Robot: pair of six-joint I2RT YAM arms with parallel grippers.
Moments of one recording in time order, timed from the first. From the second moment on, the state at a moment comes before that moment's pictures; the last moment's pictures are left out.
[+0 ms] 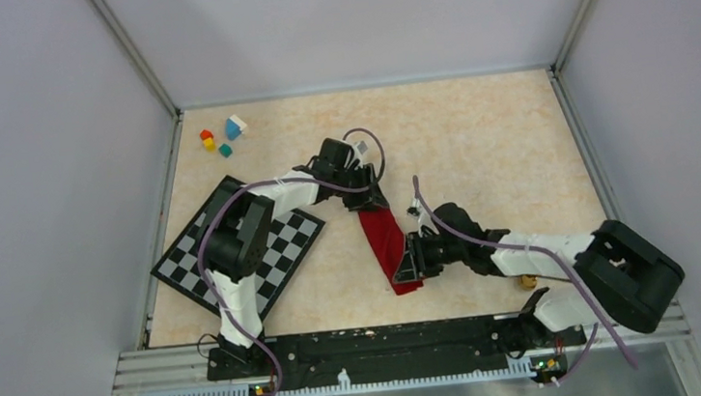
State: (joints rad) left arm -0.54 1.97 1.22 -0.13 0.51 -0.60; right arm 0.76 1.37 0.38 0.25 -0.48 0.73
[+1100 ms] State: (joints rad) left arm -0.53 0.95 0.78 -0.32 0.06 -0.65; right arm 0.85 1.31 0.76 -0.32 -0.08 0.49
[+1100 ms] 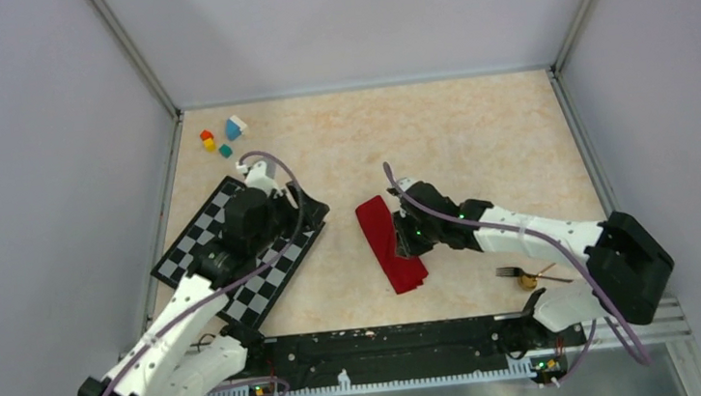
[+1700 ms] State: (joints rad) left arm -0.53 0.66 0.70 -0.46 -0.06 -0.66; right arm 0.91 1.73 1.00 -0.37 0.17 0.86
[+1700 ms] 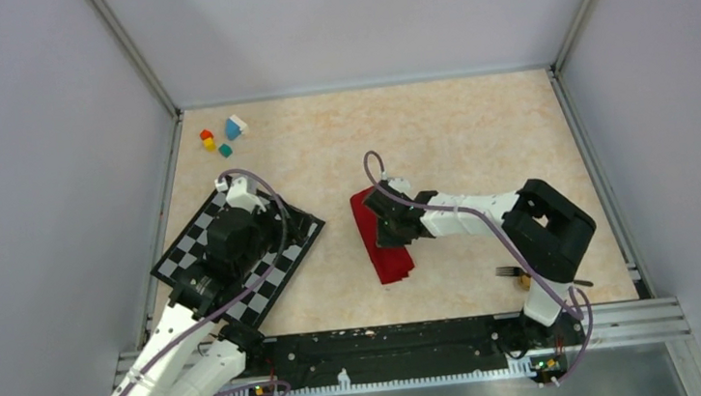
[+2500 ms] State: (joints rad) left arm -0.53 0.72 0.73 -0.46 -0.07 -0.62; right arm 0.43 2.08 1.33 -0.06 0.10 1.16
